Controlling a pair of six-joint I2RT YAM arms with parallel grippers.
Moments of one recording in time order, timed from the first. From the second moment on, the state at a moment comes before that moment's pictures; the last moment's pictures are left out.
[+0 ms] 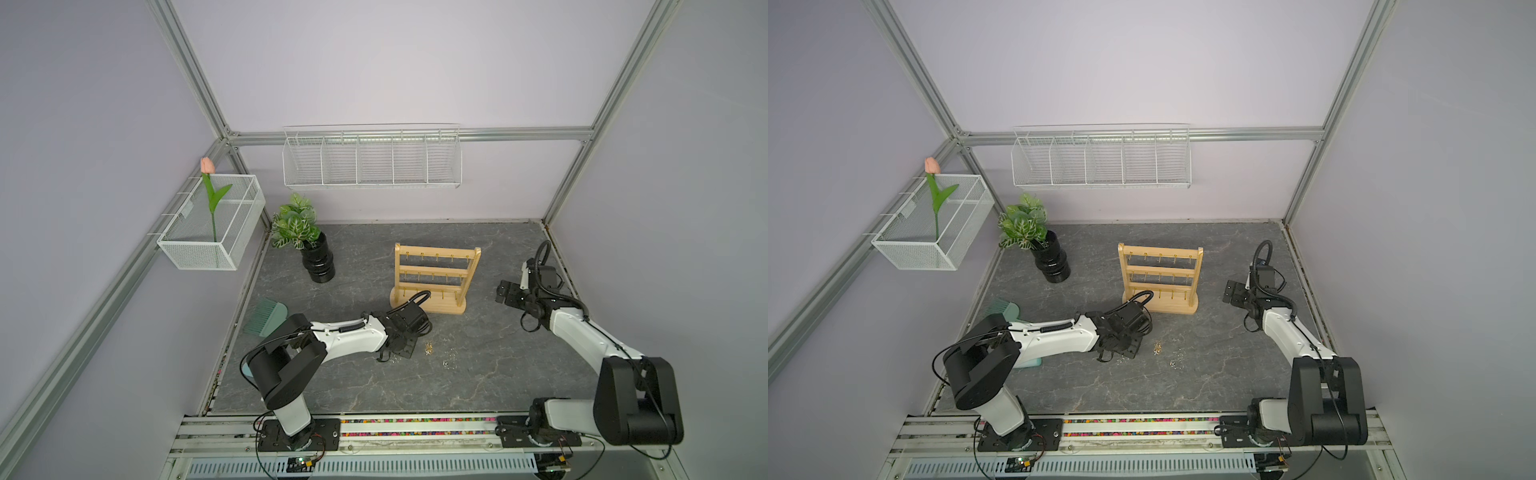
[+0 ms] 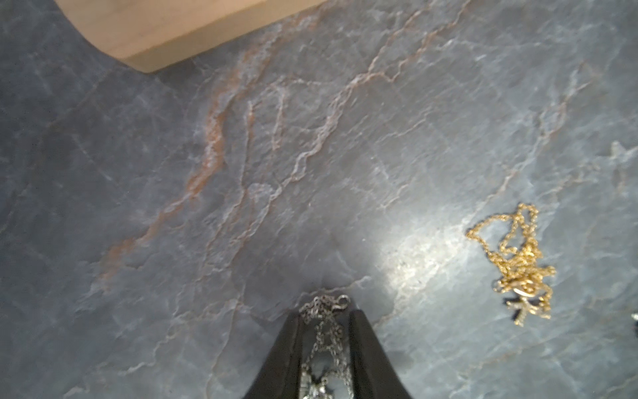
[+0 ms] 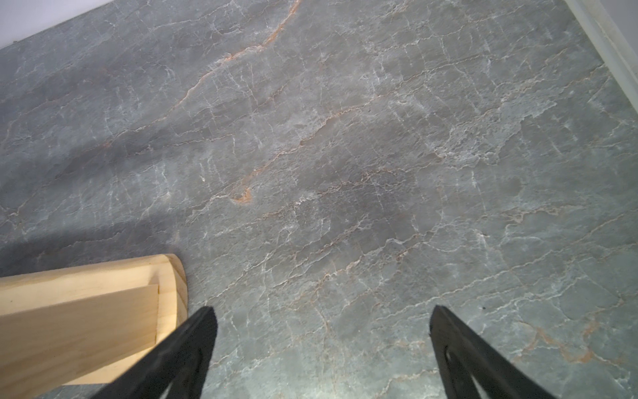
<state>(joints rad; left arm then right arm) -1.00 1.71 0.96 -0.49 -0.16 -0.46 0.02 1.33 0.73 -0.23 0.00 0.28</state>
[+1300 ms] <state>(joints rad) -1.02 1.62 0.97 -0.56 -0.18 -0.55 0.04 1.22 0.72 -0.29 -0.04 0.28</state>
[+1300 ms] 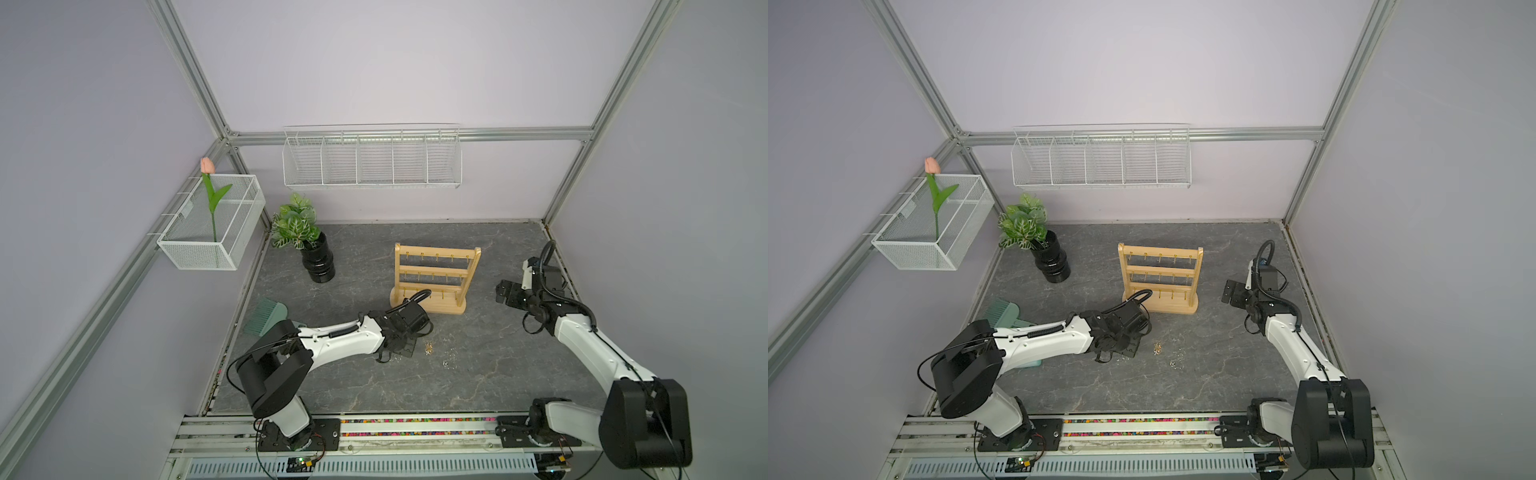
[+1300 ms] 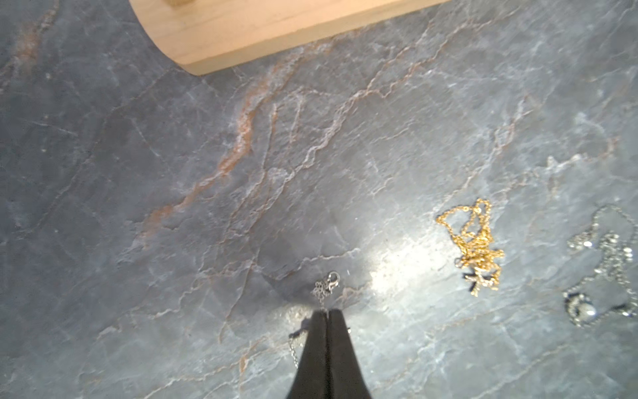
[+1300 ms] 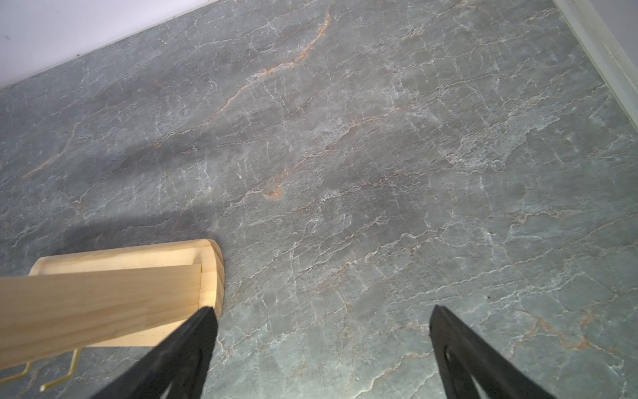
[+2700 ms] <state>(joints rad) -1.02 1.19 1.26 -0.71 -0.19 -0.58 0.58 0.85 0.73 -0.42 -0.40 0.32</state>
